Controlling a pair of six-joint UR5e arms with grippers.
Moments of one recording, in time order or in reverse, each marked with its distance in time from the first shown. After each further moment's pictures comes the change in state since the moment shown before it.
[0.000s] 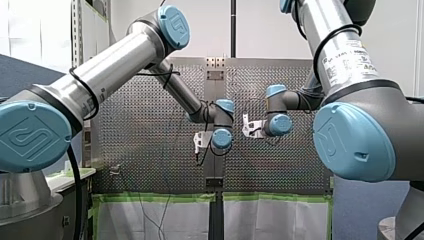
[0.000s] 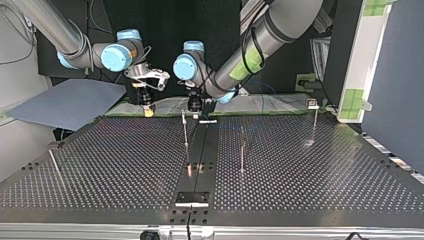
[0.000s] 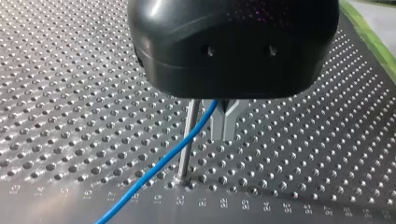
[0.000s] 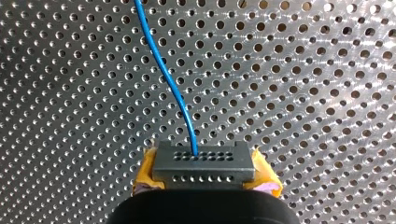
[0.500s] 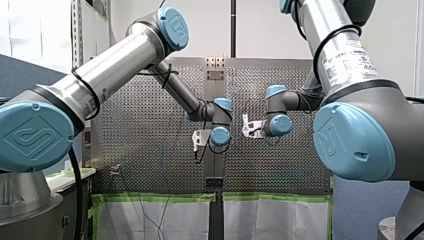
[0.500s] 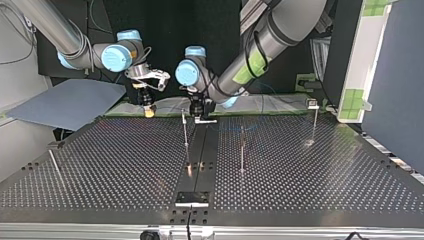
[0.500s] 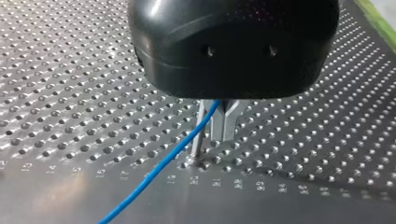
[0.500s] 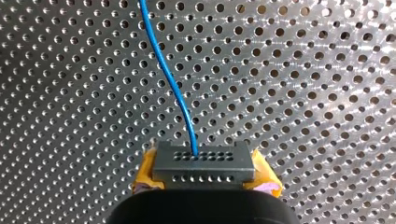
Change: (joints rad) left arm 0.027 -0.001 0.026 -0.014 0.022 -0.002; right arm 0.000 0.005 -0.004 -0.008 -0.010 0.002
